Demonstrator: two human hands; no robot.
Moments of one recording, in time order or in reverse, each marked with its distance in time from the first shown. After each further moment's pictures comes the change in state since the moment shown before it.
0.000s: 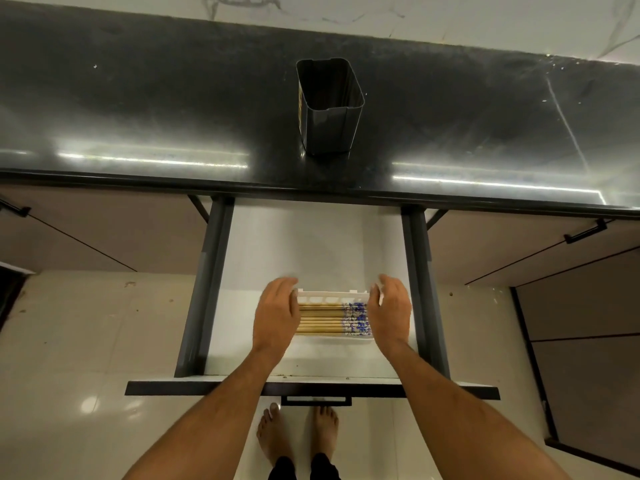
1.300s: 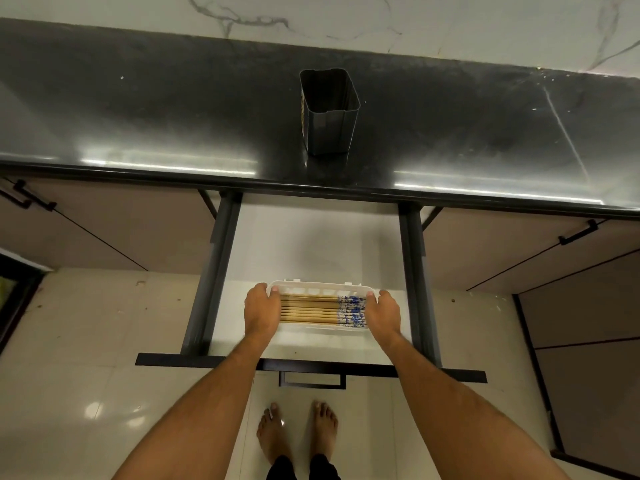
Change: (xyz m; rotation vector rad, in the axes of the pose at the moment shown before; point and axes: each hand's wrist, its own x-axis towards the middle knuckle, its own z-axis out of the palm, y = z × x) left_hand -0.010 -0.008 -0.011 -0.175 -0.133 -0.683; right_hand -0.017 0.009 -0.010 0.111 -0.333 0.414
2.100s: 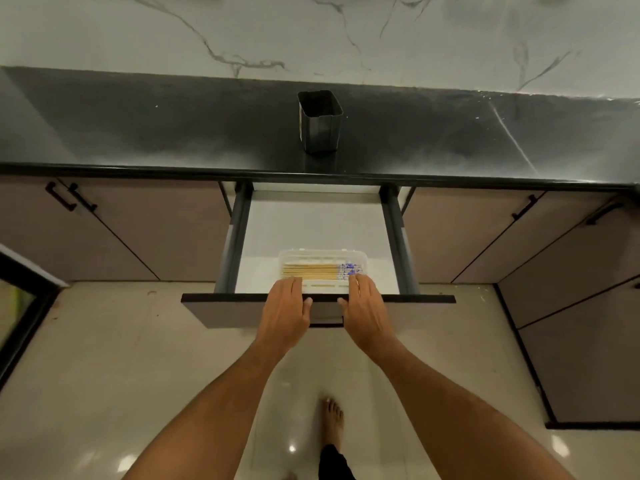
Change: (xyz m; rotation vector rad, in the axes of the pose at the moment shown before) left_hand -0.163 -0.046 -0.052 0.437 0.071 0.849; right_hand -0.182 0.041 -0.005 -0.602 0.246 -0.815
